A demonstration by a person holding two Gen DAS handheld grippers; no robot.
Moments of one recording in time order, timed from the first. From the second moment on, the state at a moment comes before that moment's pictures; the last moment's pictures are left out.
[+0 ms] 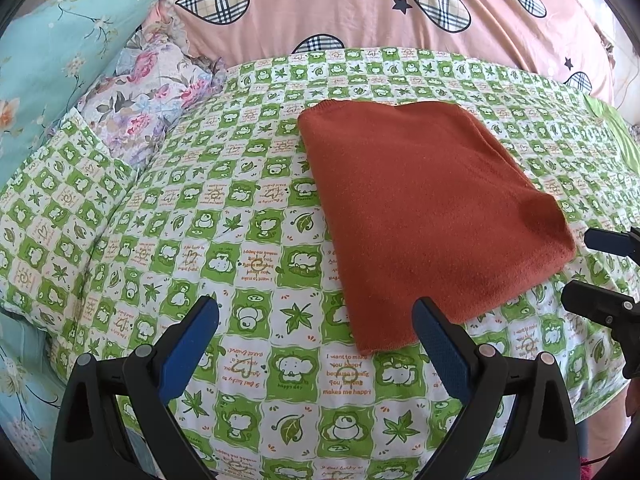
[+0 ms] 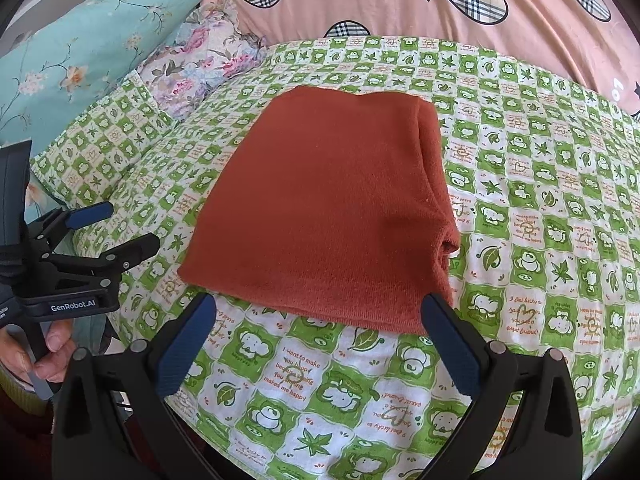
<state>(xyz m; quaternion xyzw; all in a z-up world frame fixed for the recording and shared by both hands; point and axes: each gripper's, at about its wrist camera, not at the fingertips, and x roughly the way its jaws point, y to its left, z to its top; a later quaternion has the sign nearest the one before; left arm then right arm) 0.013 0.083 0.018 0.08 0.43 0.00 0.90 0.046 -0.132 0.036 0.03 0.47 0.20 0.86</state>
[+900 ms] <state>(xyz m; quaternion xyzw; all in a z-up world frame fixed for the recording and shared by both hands) 0.019 0.080 0.021 0.09 0.43 -0.01 0.90 0.066 -0.131 0.035 0.01 0.48 0.20 0.85</state>
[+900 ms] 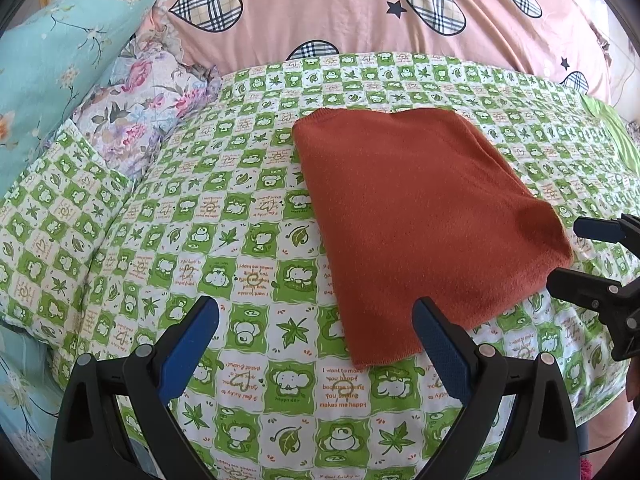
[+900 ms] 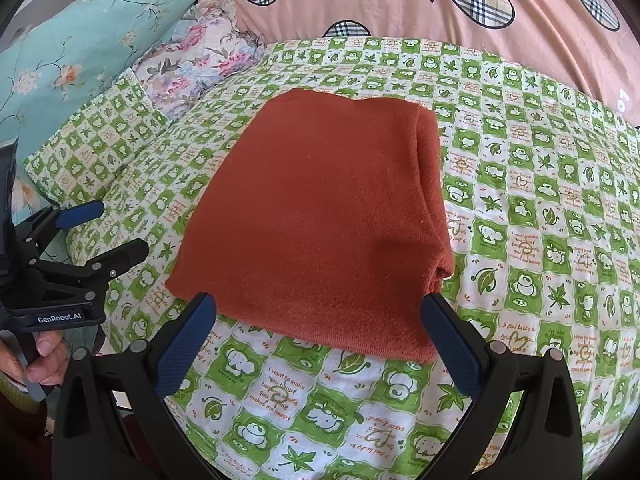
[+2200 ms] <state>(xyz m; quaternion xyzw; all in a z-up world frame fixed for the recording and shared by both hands) 0.038 0.078 0.020 0.11 0.43 -0.01 0.90 0.086 -0.137 0.038 -0.01 0.48 0.21 0.85</state>
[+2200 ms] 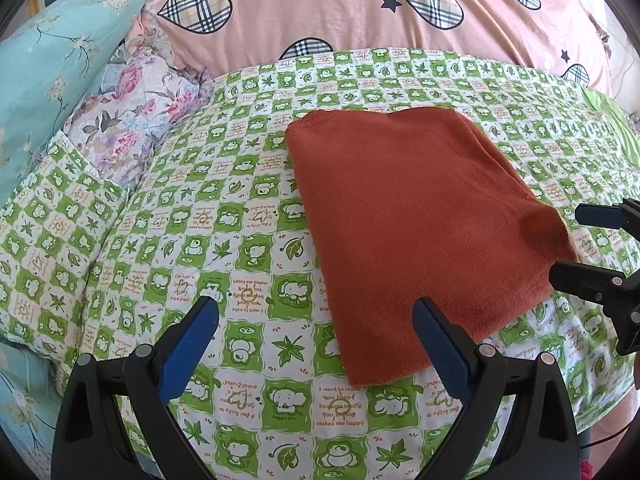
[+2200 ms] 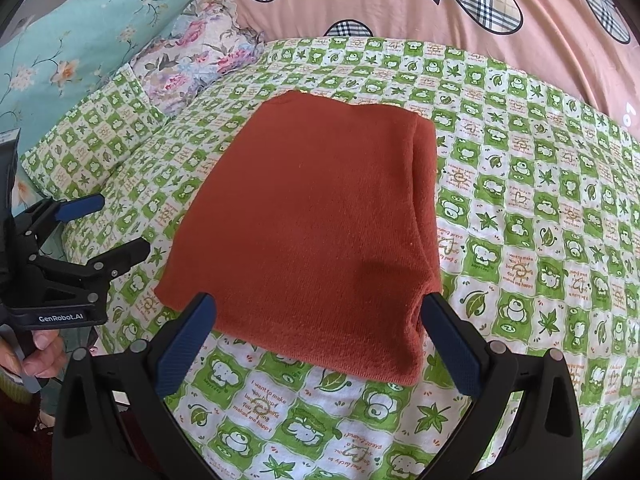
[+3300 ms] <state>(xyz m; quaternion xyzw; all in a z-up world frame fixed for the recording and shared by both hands) 0.081 0.073 0.027 0.09 0.43 0.00 0.90 0.129 -0.146 0.041 -0.01 0.49 0.21 0.84</state>
